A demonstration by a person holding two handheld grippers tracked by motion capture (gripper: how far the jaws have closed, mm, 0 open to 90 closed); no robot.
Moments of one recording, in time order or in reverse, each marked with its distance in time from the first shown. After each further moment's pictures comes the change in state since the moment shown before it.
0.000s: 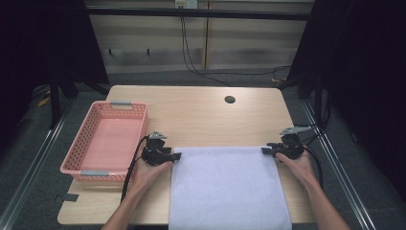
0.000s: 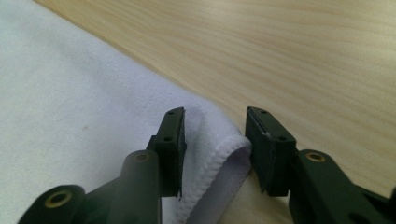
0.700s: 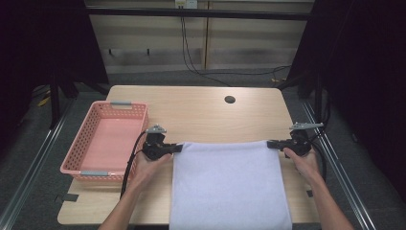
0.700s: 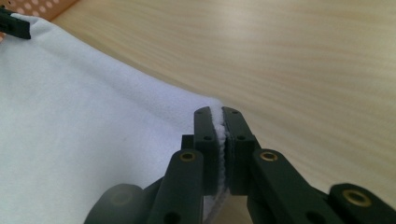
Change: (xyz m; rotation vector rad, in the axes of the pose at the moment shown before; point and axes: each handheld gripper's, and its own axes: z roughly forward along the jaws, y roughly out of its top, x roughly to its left) left arm -0.002 0.028 -0.020 -0.112 -0.130 0.049; right arm -0.006 0.013 -0.028 -0.114 0.104 0.049
